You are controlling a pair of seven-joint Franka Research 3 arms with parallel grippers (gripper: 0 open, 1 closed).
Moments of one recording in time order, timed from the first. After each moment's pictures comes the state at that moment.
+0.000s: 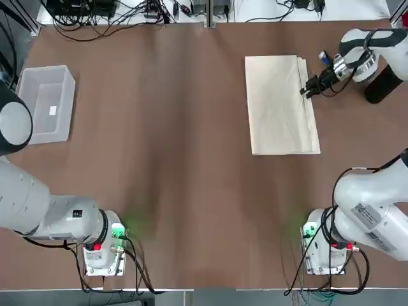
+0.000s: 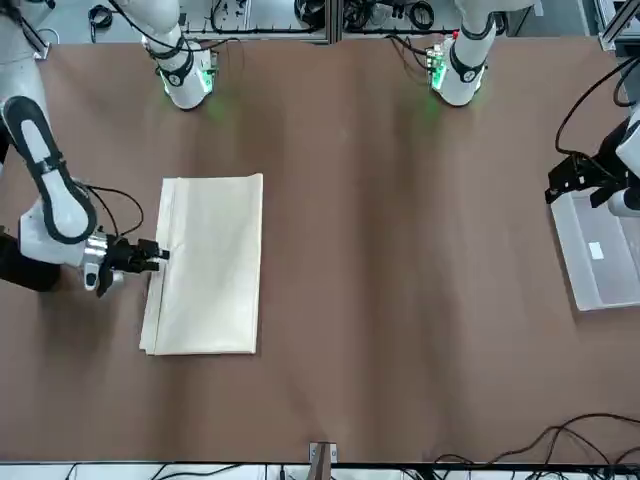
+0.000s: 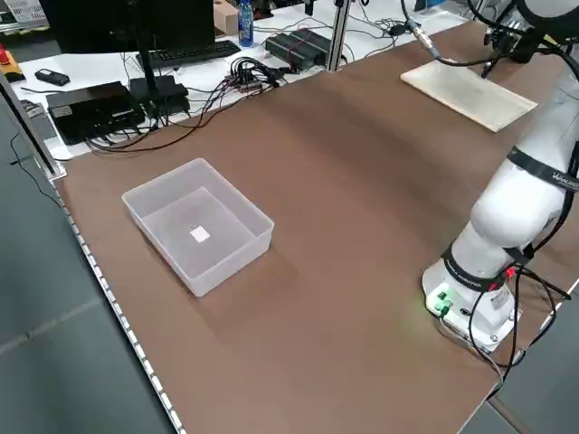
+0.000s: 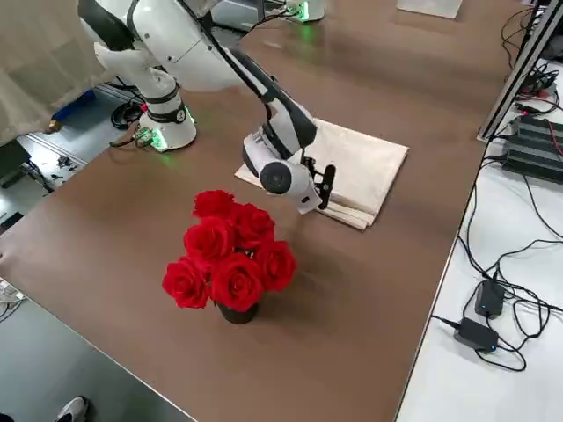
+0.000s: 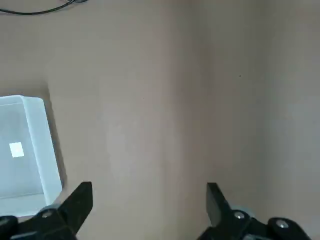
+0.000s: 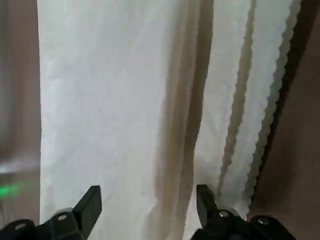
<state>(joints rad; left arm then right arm) 0.00 0.07 -0.04 -1.50 -0.05 1.60 0.03 -0.74 0.65 0.51 -2.00 0.45 2.23 -0.79</state>
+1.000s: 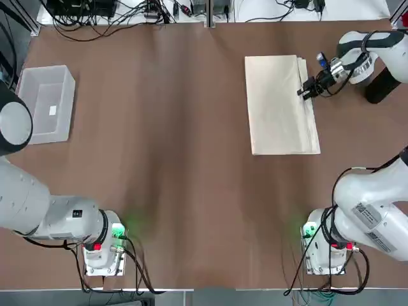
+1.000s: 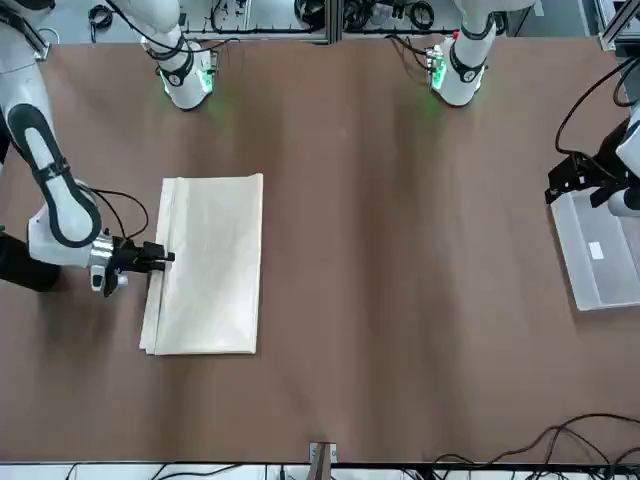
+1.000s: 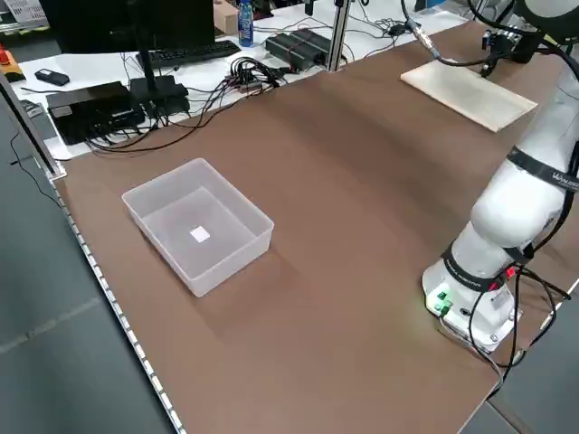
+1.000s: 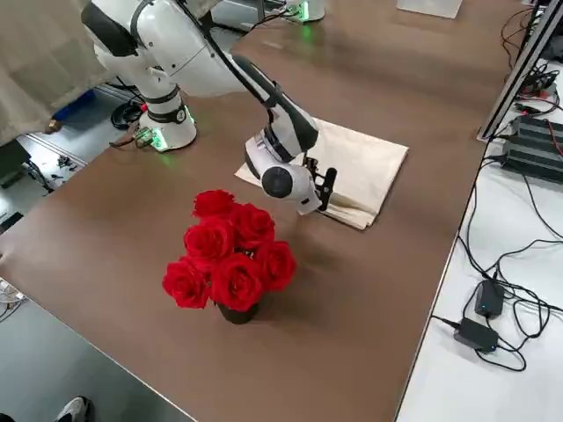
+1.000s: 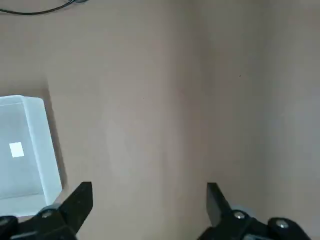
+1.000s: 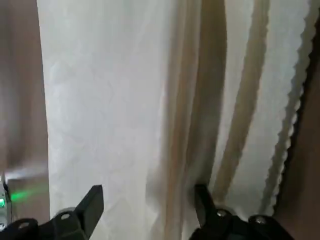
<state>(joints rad) 0.00 0.07 -0.04 -1.50 -0.05 1.60 0.03 -0.73 0.66 0.52 -1.99 0.47 2.22 -0.76</state>
